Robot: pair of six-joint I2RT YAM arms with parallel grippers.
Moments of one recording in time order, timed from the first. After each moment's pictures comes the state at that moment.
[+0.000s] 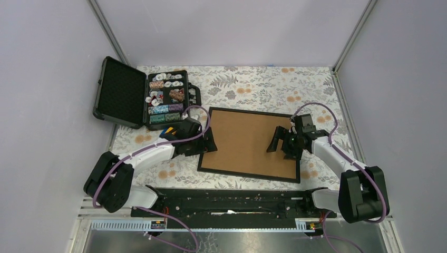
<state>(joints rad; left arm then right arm) -0.58 1.34 0.69 -0.29 0.05 -0.70 0.19 1.25 0.65 -0.54 -0.33 0.51</state>
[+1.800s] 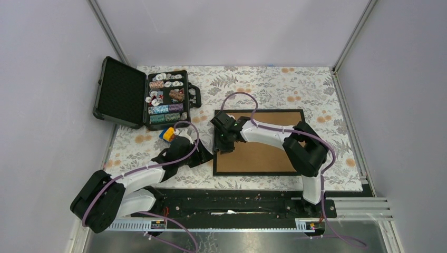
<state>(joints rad) -0.60 1.12 0.28 0.15 0.12 -0.91 0.91 1.92 1.32 -0.52 -0.06 0.89</state>
